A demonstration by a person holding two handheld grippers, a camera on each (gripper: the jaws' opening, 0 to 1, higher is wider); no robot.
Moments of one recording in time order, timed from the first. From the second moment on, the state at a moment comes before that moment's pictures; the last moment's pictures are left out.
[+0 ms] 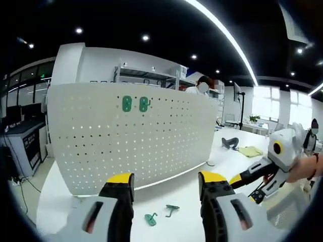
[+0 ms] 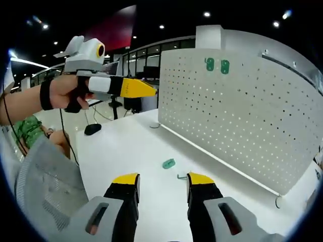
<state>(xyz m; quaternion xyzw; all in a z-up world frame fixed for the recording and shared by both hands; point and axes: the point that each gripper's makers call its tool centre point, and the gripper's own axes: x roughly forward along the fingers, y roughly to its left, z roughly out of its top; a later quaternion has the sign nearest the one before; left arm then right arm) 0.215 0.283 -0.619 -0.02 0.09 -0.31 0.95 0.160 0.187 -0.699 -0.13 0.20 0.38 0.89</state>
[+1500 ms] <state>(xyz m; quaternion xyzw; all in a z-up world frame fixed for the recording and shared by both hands) 0.140 0.286 -0.652 -0.05 0.11 -0.34 0.93 0.220 0.189 -0.753 -0.15 0.26 0.37 0.88</state>
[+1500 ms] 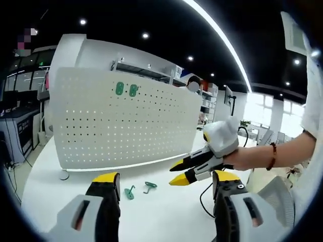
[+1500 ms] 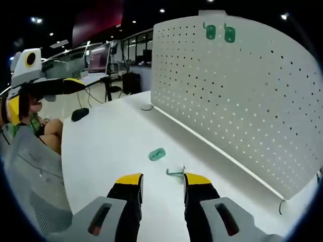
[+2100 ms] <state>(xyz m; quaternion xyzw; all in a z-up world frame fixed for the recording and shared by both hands) 0.134 0.284 -0.661 -0.04 0.13 -0.34 0.93 0.237 0.190 -0.784 -0.14 0.29 0.37 0.87</state>
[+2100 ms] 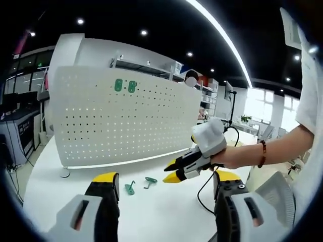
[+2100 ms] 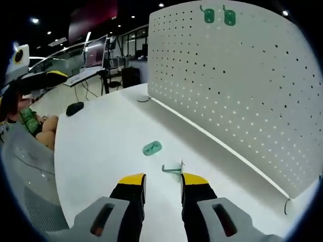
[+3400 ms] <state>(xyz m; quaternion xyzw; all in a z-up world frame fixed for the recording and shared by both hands) 0.132 0.303 -0.672 -0.07 0.13 -0.30 0.94 0.281 0.184 -0.848 -0.17 0.36 0.37 0.84</state>
